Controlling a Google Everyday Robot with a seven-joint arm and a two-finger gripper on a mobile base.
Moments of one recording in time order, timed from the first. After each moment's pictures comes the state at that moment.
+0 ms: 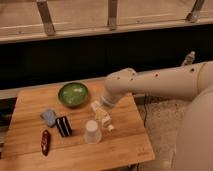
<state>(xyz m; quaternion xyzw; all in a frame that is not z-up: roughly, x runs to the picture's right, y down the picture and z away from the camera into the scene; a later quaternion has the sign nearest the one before) -0.012 0.108 0.733 -0.29 -0.08 0.24 0.92</state>
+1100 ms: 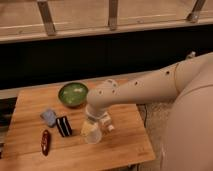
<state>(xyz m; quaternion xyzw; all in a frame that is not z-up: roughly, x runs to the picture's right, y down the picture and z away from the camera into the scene) -0.083 0.166 0.718 -0.32 -0.10 0.18 0.92</state>
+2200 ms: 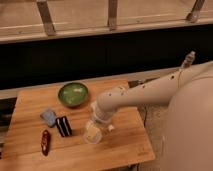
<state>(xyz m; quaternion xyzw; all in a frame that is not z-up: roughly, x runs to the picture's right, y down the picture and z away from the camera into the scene) -0.063 0.197 0.746 -0.36 -0.12 0.22 0.90</state>
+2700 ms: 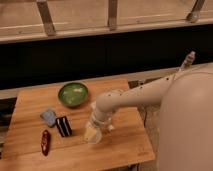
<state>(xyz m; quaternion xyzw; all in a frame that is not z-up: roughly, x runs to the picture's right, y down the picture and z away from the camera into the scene) -0.083 0.211 0.759 -0.38 -0.14 0.21 0.89</state>
